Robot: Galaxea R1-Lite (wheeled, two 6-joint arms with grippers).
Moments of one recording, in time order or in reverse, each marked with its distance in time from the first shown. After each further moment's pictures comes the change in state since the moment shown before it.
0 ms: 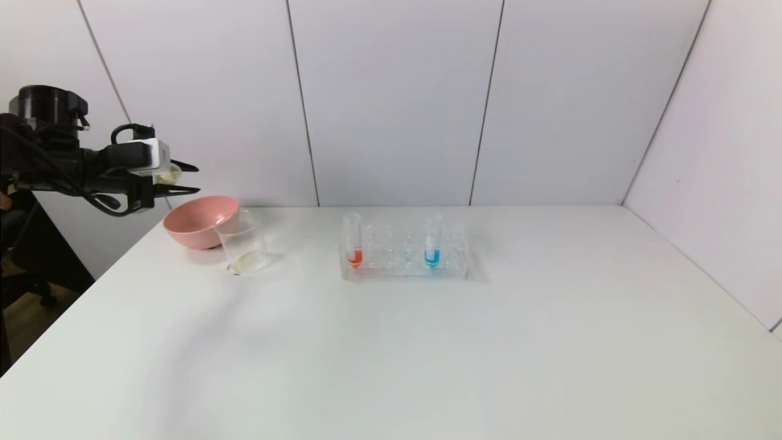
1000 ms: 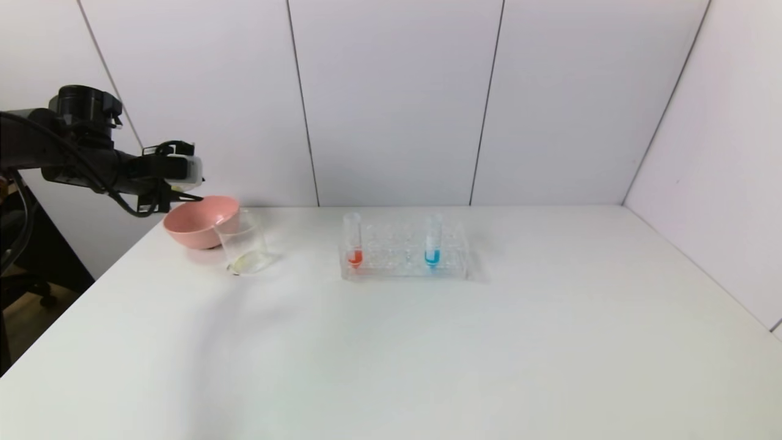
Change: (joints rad) left arm -0.078 0.048 -0.088 0.062 0.305 0.074; right arm 0.000 0.000 0.000 0.000 0.000 0.000
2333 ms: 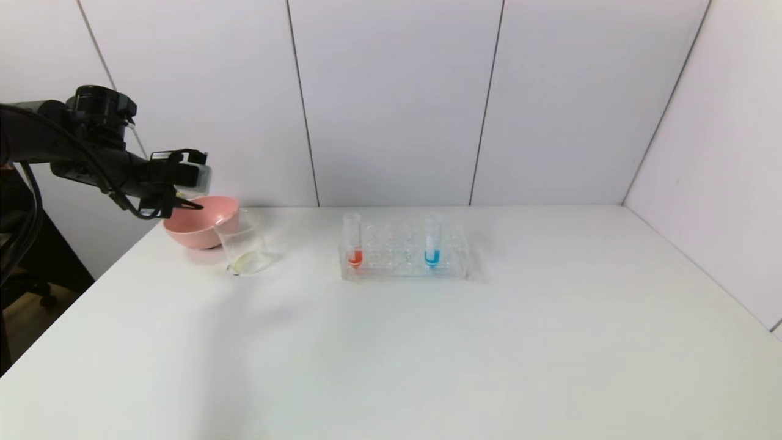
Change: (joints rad) left arm -0.032 0.018 -0.073 0.141 0.109 0.061; right arm 0.000 0.000 0.000 0.000 0.000 0.000
